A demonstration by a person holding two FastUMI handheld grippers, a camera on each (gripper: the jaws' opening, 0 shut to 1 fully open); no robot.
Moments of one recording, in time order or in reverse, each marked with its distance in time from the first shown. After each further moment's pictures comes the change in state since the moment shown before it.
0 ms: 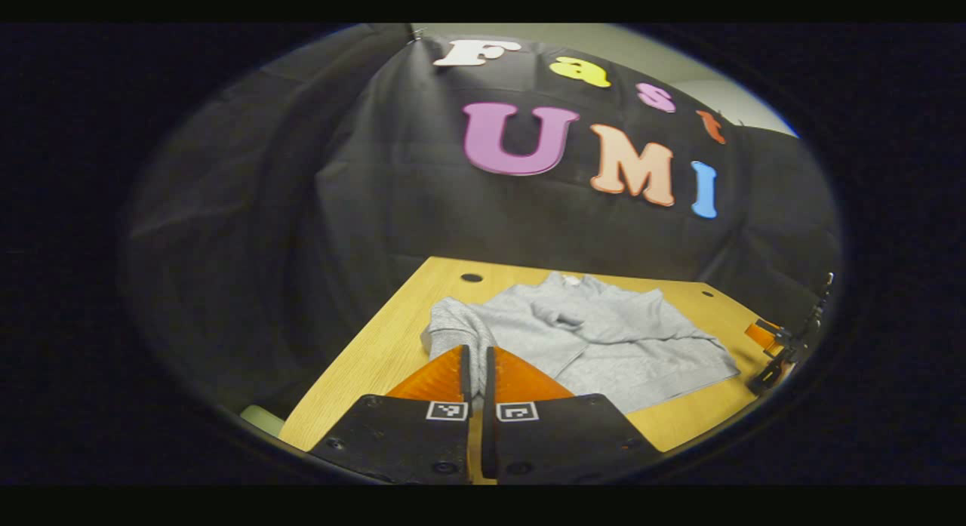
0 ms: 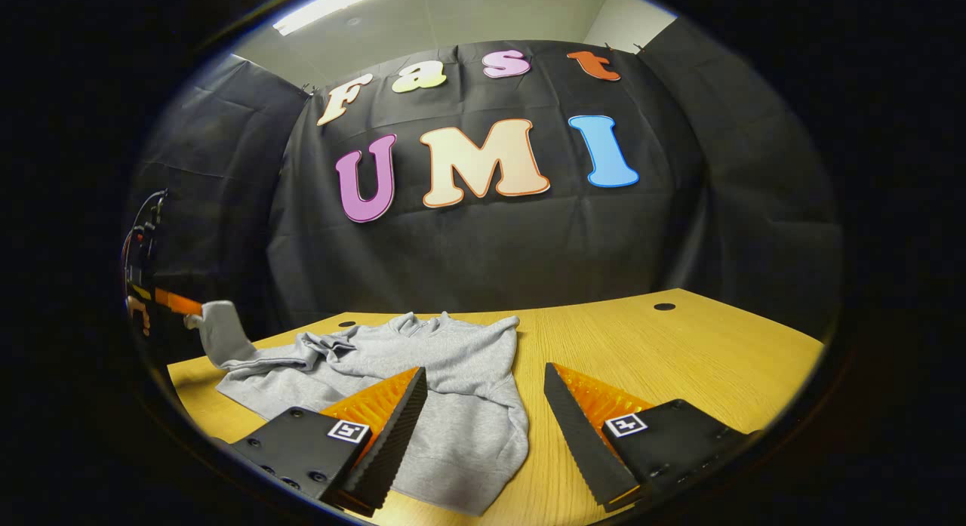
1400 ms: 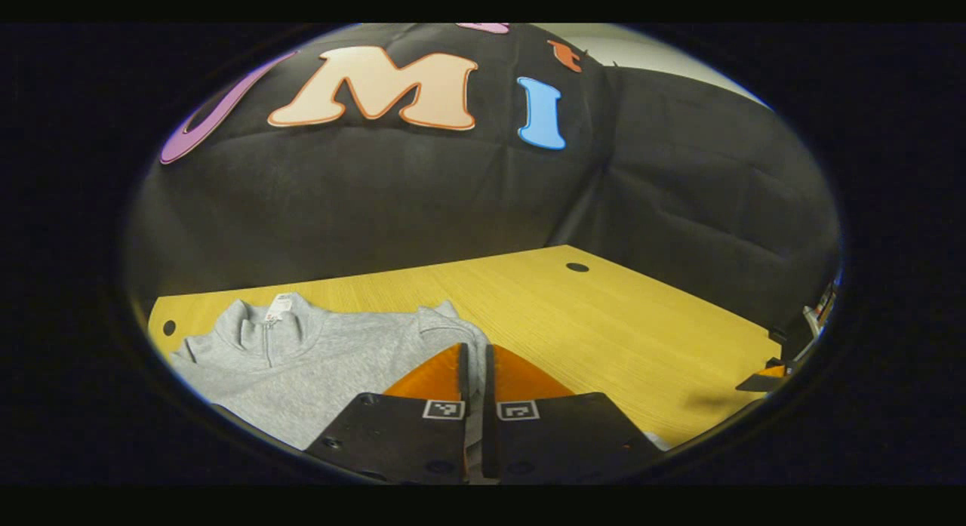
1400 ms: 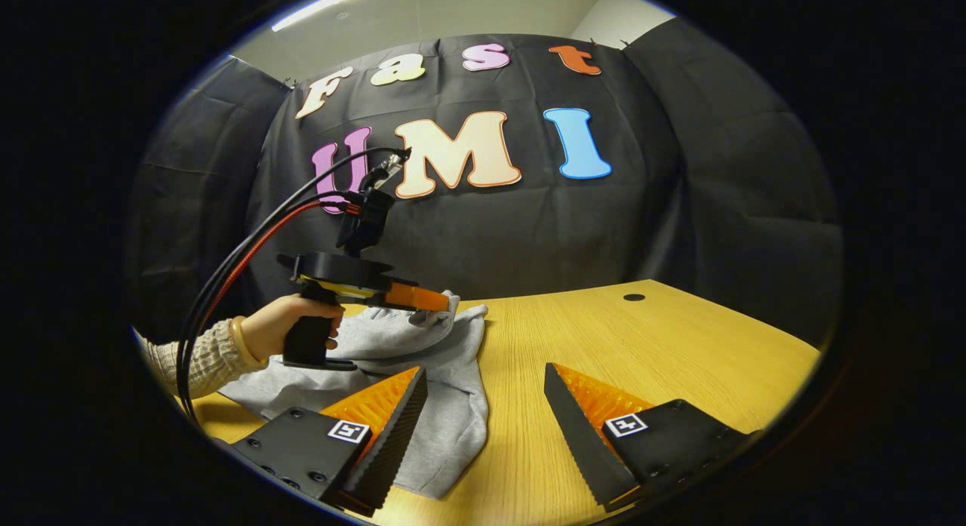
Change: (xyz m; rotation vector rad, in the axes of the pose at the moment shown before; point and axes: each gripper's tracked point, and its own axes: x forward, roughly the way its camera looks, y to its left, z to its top) left arm 0.272 -0.401 -0.058 0.166 0.203 -0.536; right arm -0.015 -0.038 -0.005 0.004 0.053 -0.085
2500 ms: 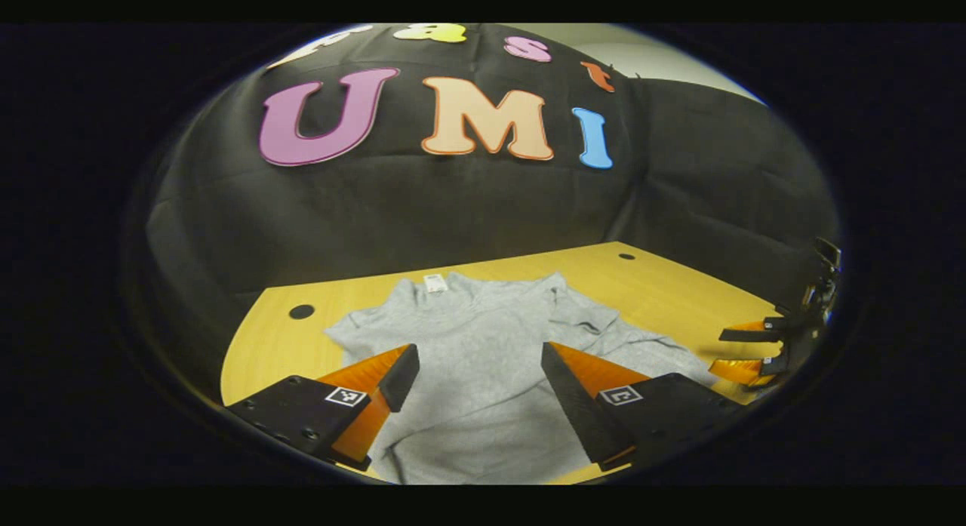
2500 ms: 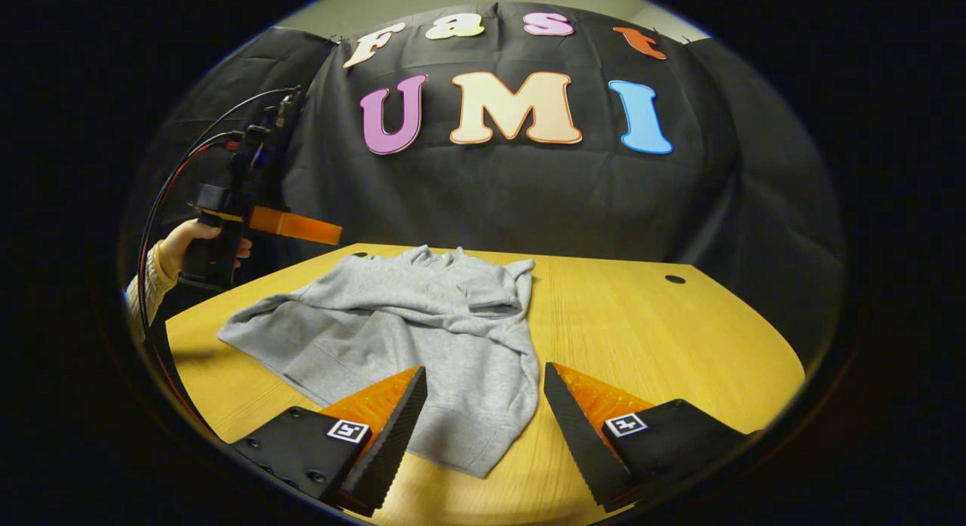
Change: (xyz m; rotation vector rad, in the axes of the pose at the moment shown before) left arm -0.250 0.132 -0.044 0.013 -0.020 0.217; right arm -0.010 0.056 -0.049 -0.143 0.233 0.135
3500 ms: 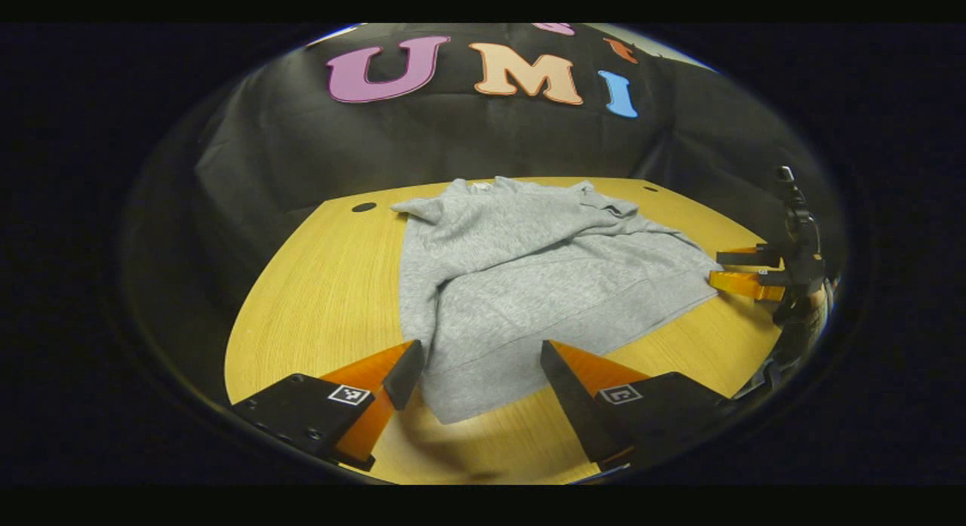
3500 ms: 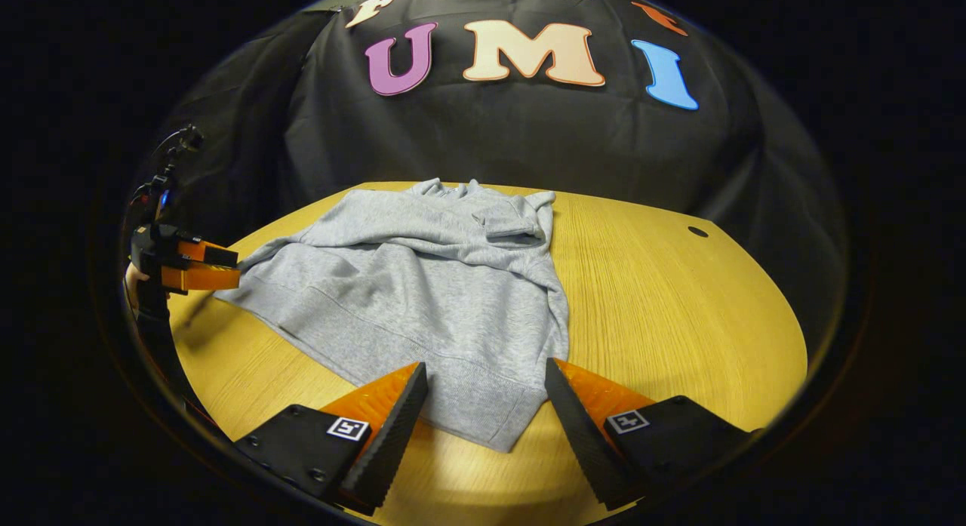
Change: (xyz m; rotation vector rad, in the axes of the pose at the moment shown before) left arm -0.102 0.012 -0.158 -0.046 0.252 0.108; right arm 0.002 0.009 -0.051 -0.031 0.231 0.021
